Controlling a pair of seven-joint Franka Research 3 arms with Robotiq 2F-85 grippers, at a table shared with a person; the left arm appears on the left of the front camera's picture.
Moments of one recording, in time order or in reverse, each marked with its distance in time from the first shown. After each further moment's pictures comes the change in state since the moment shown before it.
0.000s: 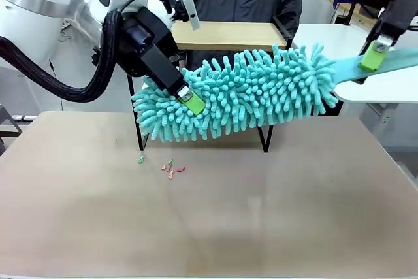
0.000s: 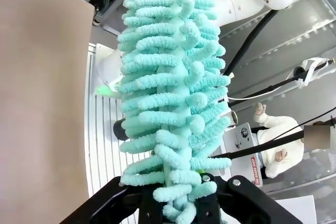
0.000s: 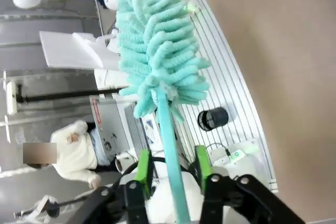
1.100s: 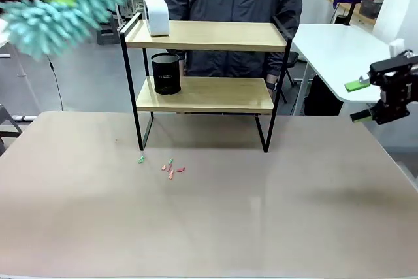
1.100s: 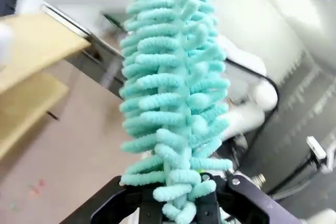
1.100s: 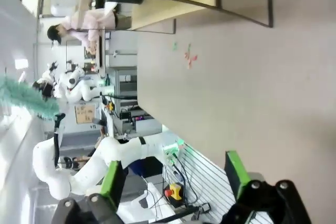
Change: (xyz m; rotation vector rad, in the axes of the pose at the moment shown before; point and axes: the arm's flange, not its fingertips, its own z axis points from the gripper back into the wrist) left arm -0.141 -0.113 0.194 0.306 -0.721 -0.111; right arm -0.123 -0.162 -0.015 0.060 -0.773 -0.580
